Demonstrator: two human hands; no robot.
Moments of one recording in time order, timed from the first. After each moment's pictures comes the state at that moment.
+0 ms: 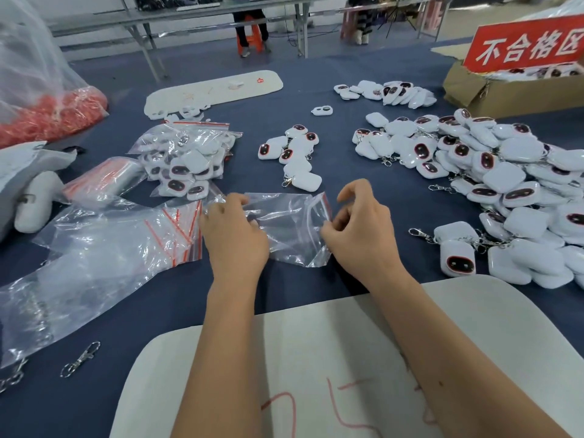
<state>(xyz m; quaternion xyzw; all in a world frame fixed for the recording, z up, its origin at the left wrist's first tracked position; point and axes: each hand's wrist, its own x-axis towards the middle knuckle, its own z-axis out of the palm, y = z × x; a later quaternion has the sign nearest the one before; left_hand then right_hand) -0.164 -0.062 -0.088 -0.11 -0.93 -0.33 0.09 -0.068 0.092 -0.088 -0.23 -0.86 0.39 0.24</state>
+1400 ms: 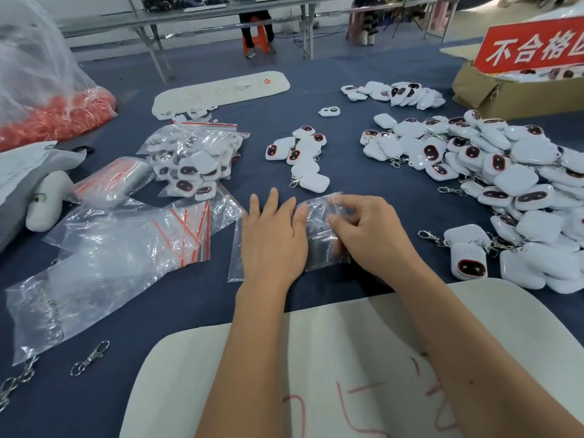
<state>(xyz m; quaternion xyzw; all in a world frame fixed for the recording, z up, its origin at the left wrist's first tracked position) -0.153 -0.037 -0.097 -0.23 -0.94 -0.26 0.01 -0.069 0.101 -0.079 -0.17 -0.86 0.45 0.17</state>
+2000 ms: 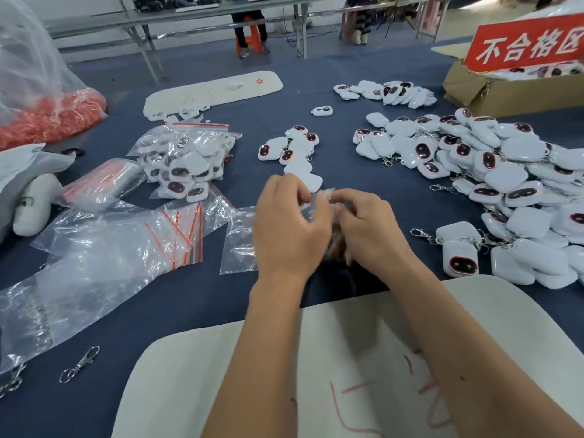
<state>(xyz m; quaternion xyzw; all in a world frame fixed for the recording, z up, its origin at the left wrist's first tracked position) -0.129 -0.012 -0.072 -0.24 -0.83 -0.46 0.19 -0.068 0.104 -0.073 -0.18 -0.81 0.52 0.19</state>
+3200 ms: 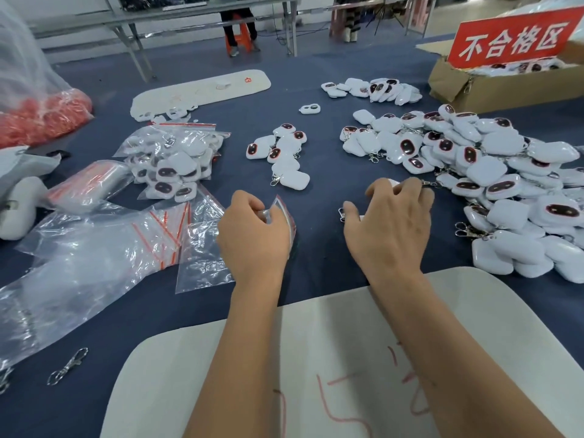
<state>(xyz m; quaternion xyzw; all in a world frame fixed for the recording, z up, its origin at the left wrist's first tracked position) -0.135 -0.023 -0.083 -0.04 -0.87 -0.47 0.14 -0.052 0.107 -0.077 -0.40 -0.87 0.14 0.25</state>
